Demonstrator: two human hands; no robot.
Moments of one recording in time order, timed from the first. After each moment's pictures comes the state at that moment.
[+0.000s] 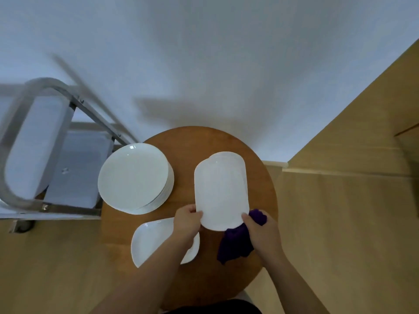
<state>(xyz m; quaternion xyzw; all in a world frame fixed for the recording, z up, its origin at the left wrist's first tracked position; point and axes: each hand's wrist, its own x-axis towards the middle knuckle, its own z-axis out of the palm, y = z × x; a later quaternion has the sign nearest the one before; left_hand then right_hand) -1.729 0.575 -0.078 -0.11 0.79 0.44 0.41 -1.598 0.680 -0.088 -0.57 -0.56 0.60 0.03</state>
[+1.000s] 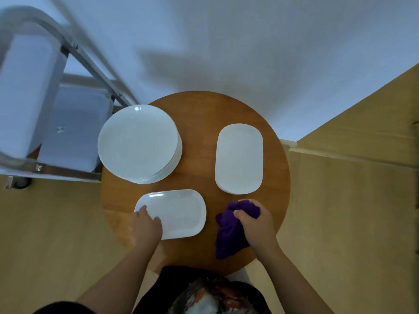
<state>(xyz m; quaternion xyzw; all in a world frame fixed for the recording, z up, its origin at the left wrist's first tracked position) -1.744 0.441 -0.174 -0.09 0.94 0.12 0.30 -1.608 0.641 -0.097 -0.52 -0.58 0.62 -0.01</state>
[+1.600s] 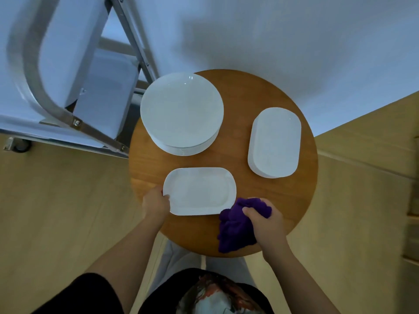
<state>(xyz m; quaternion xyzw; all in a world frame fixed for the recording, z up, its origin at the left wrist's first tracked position) -1.774 0.368 -0.191 -0.03 0.92 0.19 0.33 -1.621 0.546 -0.089 -0.54 -0.58 0.61 -0.03</state>
